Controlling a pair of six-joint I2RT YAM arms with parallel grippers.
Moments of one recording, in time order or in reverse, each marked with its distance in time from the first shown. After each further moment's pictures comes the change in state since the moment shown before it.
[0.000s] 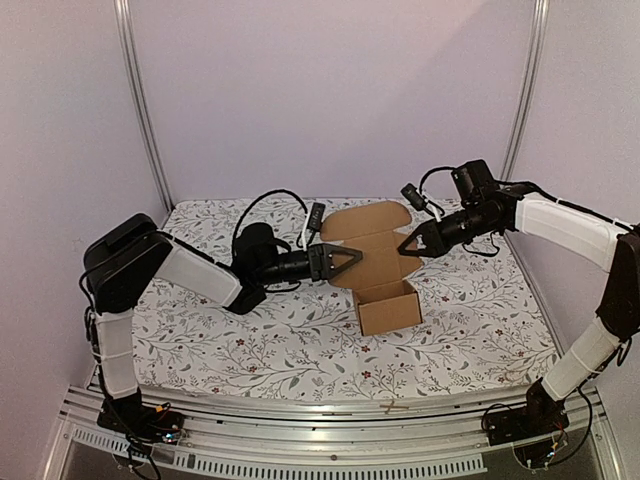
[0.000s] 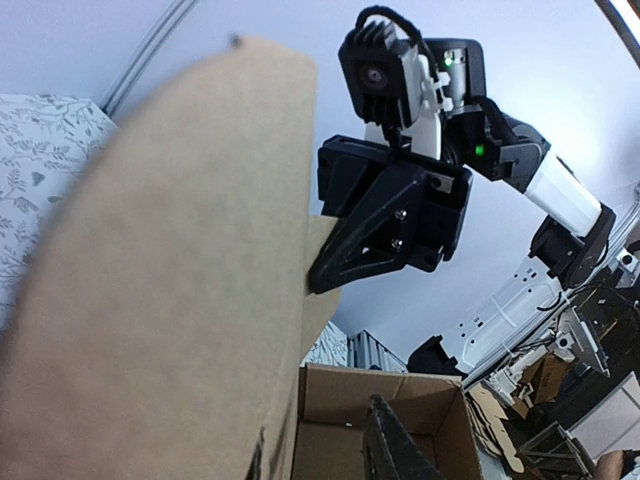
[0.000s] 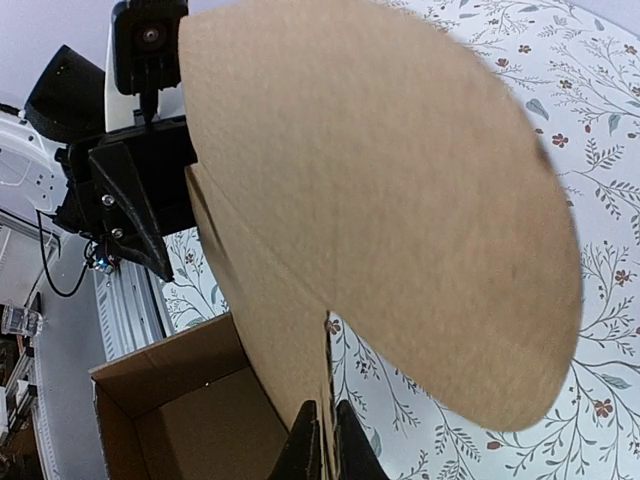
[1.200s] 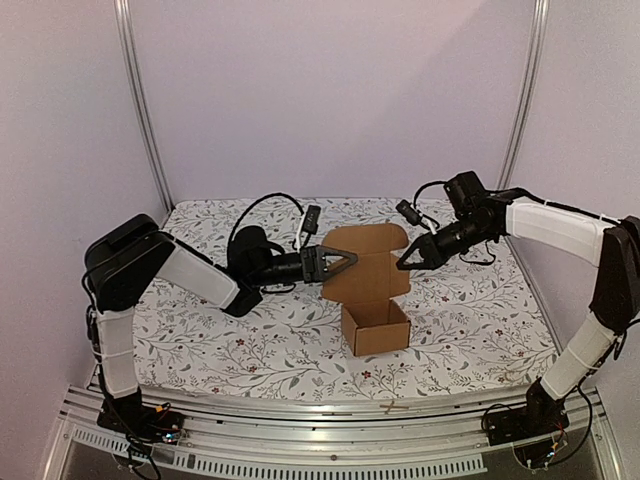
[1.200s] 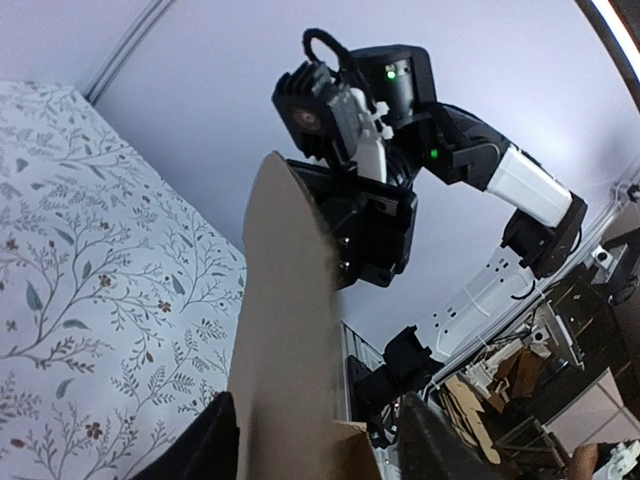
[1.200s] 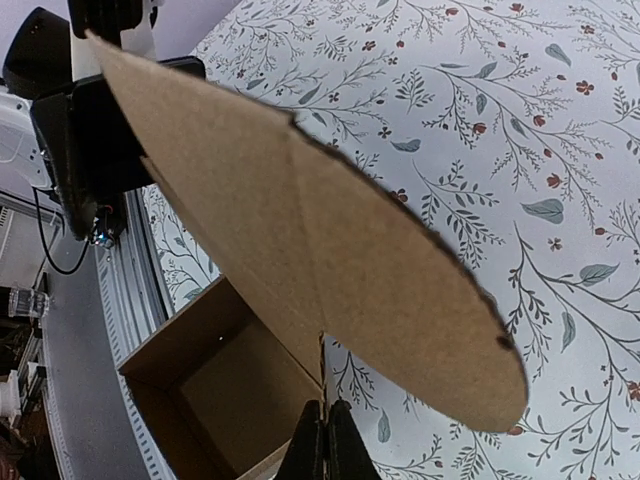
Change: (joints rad) left arm 0.027 0.040 -0.031 0.134 0.077 -0.099; right arm 0.005 0.052 -0.026 -0.038 -0.017 -0.034
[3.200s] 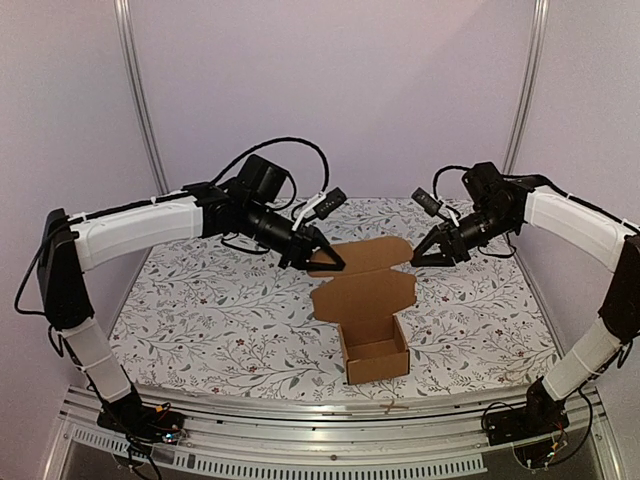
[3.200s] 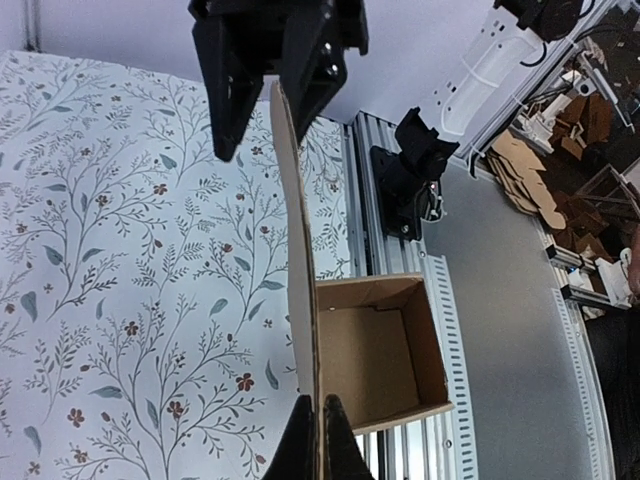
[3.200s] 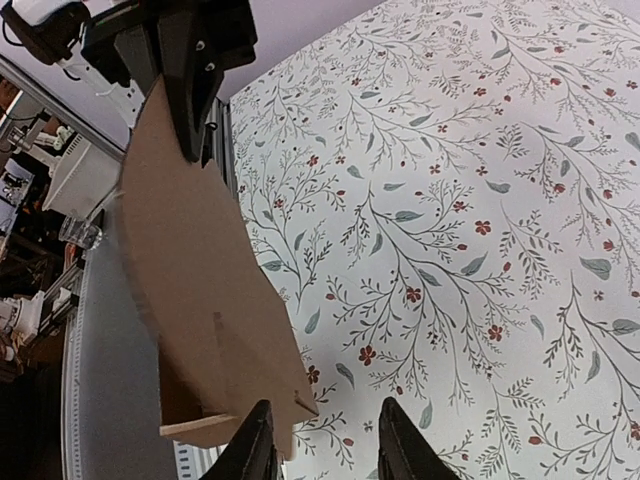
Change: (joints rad) left arm -0.007 -0.292 0.505 -1.687 0.178 1.046; right arm -0.030 -0.071 0.070 -0.262 -0.220 -0.320
